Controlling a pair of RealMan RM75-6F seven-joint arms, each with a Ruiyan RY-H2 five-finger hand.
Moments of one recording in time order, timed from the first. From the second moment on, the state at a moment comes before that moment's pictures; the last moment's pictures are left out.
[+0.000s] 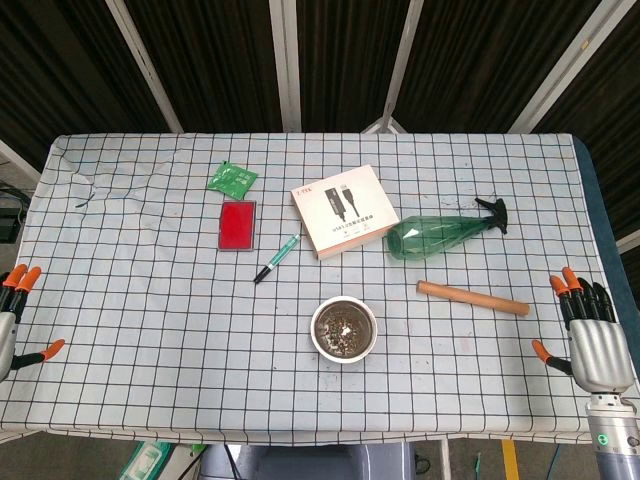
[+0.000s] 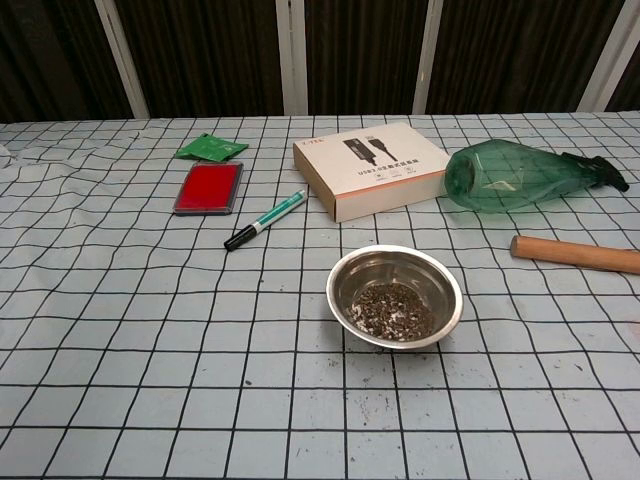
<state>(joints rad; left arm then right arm) -0.09 -1.10 -0.07 -1.64 1.38 1.44 0.10 0.14 -1.16 0.05 -1.60 -1.43 1.51 -0.09</state>
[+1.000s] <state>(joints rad) -0.10 -1.08 -0.06 -1.64 1.38 1.41 0.02 0.38 -1.40 0.21 -1.62 -1.21 1.25 -0.43</state>
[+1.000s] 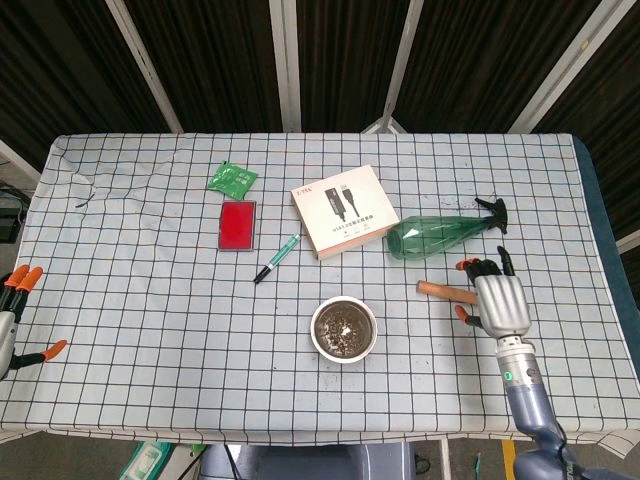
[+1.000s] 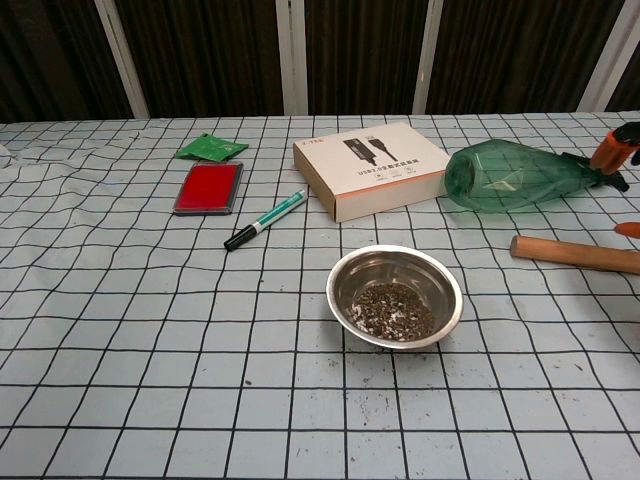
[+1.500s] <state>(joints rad) -0.11 -1.06 -0.06 -1.65 1.37 1.38 0.00 0.50 -1.56 0.25 -1.46 -1.05 1.16 -0.54</state>
